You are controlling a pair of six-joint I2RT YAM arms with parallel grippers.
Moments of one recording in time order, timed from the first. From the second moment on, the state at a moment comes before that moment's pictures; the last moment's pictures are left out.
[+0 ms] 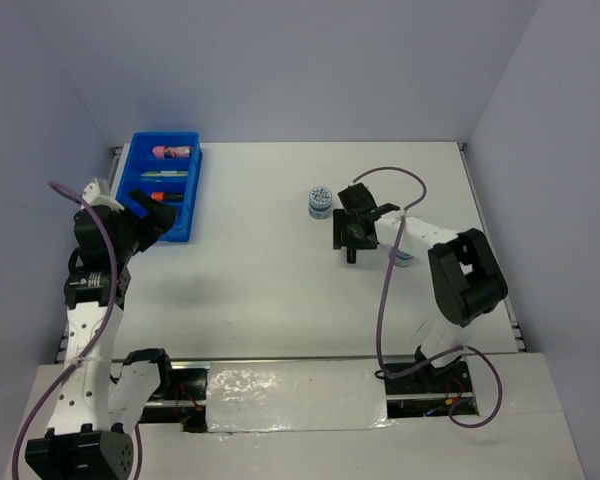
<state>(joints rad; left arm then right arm) 0.15 0.80 0.86 -0.40 0.12 -0.66 0.45 1.68 1.06 -0.41 0.16 0.42</state>
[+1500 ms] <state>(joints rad) -0.53 1.17 0.83 0.01 0.28 -0.92 0.96 1.23 0.95 -0.19 -0.01 0.53</state>
